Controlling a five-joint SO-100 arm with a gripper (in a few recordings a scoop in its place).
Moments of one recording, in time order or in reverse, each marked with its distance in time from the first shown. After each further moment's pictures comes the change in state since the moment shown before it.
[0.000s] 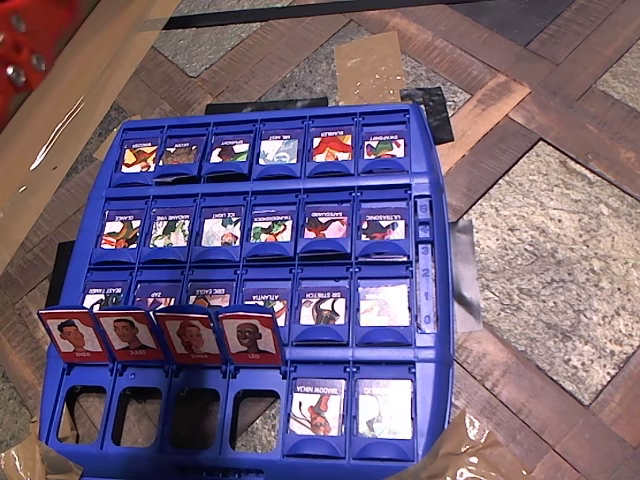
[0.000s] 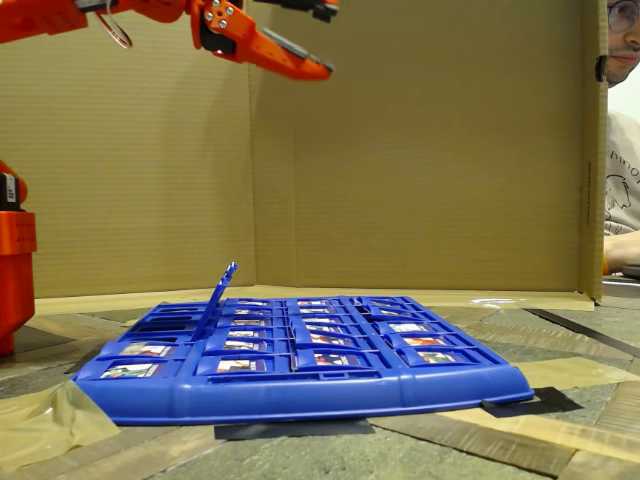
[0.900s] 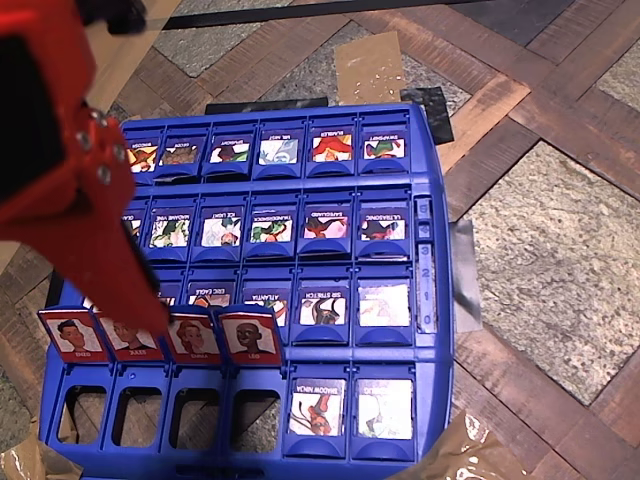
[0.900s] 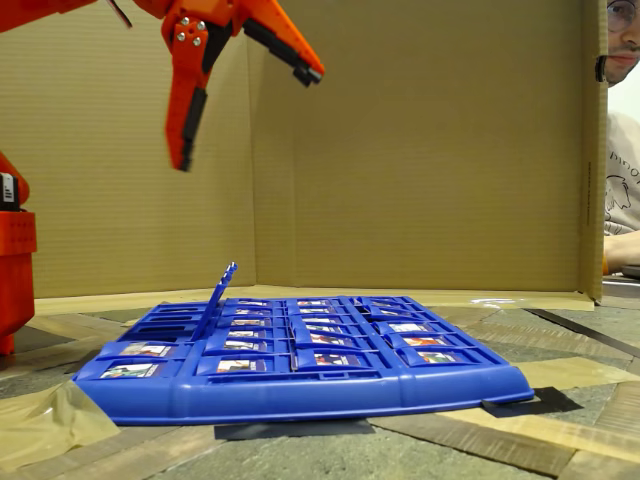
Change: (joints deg) arm 5.4 -5.4 -11.2 32.1 0.0
